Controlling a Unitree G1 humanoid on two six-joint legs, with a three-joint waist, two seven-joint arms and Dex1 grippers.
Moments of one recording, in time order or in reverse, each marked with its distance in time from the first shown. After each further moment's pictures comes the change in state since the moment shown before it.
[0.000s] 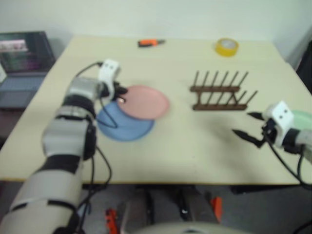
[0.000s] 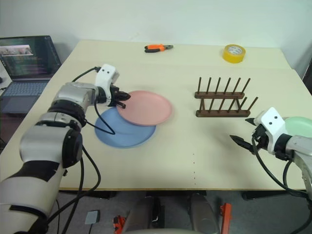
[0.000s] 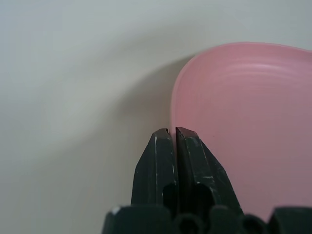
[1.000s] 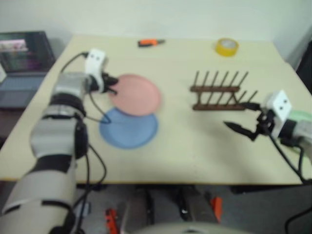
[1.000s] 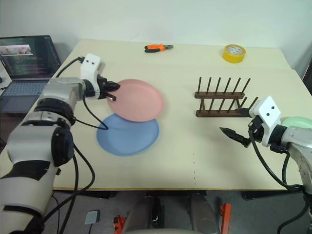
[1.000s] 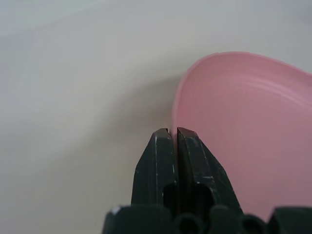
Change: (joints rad) left arm -0.011 0.097 0.070 -0.001 -0.008 -0.112 0.013; right arm -0.108 0.032 0.002 -0.078 0.138 0.027 0.018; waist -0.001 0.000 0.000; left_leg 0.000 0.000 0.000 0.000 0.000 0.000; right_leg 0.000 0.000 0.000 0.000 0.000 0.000
